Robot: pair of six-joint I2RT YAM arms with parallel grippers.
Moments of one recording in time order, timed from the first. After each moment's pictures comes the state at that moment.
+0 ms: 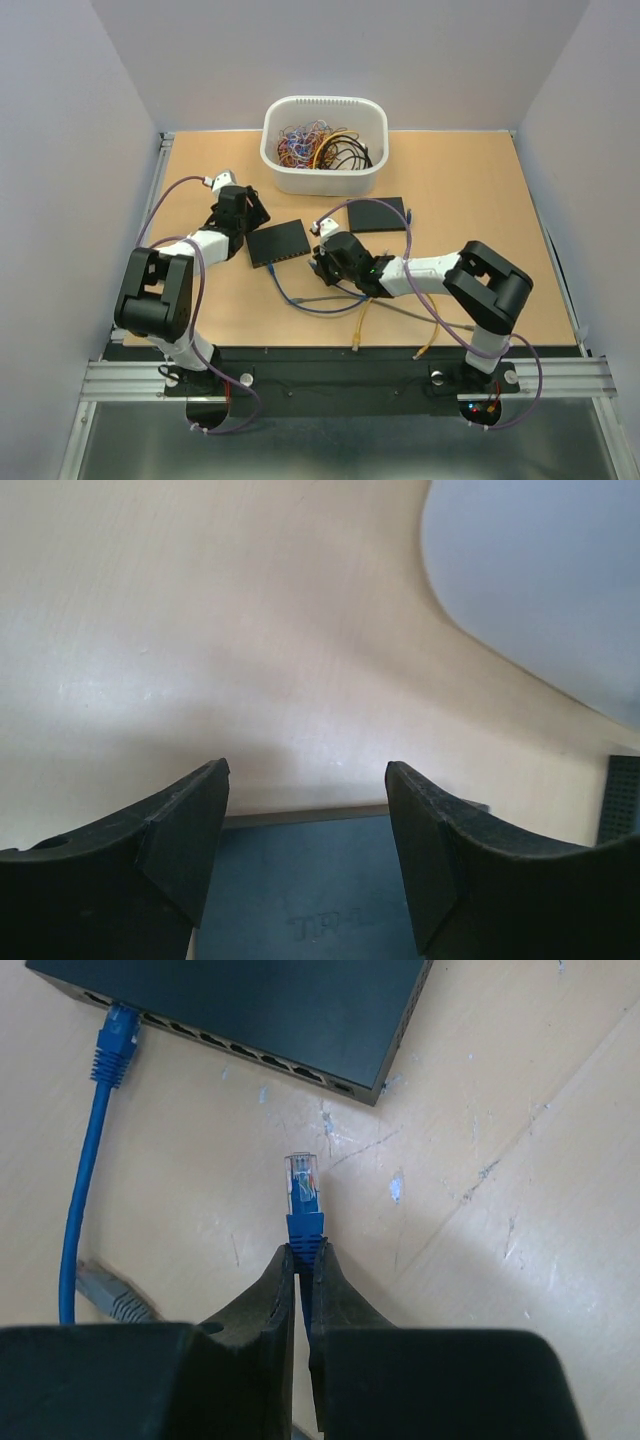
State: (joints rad) left arm -0.24 1.55 0.78 0.19 -0.21 -0.61; right arm 0.93 1.76 0.87 0.29 0.12 0.27
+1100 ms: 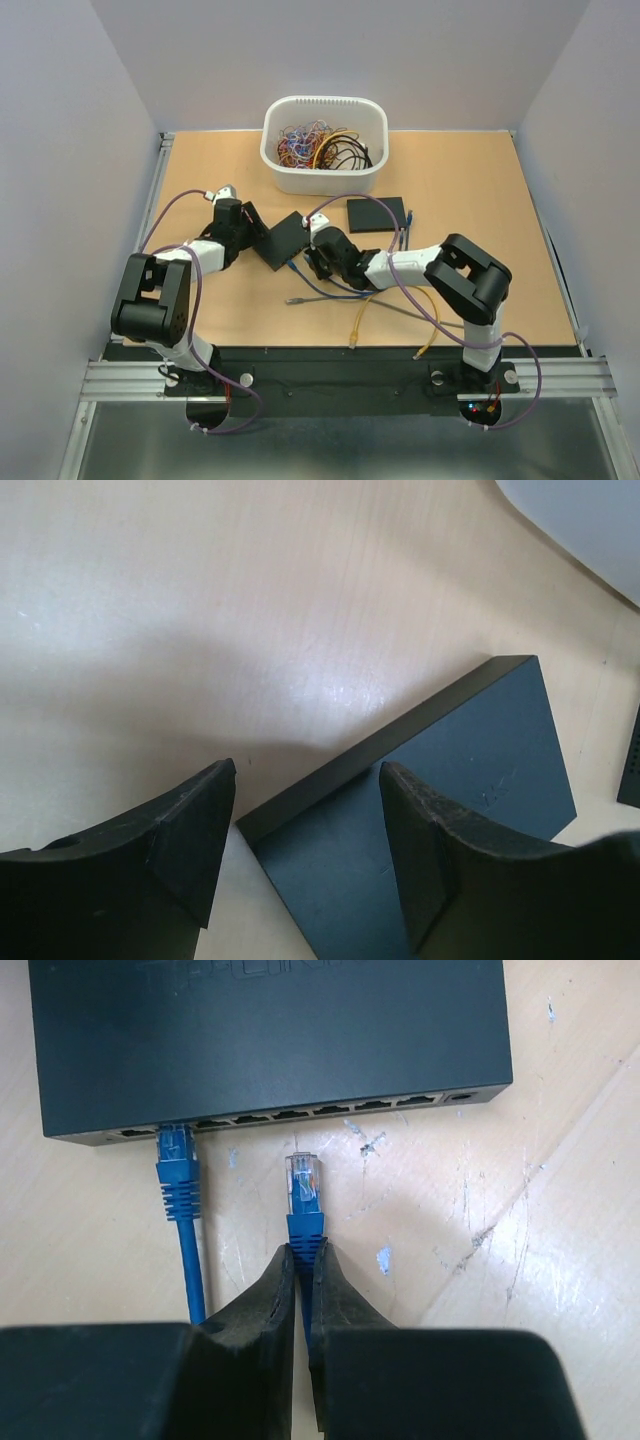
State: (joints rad) left arm -0.19 1.56 0.68 0.18 -0.02 -0.62; right arm 0.93 1.91 1.03 0.24 0.19 0.26
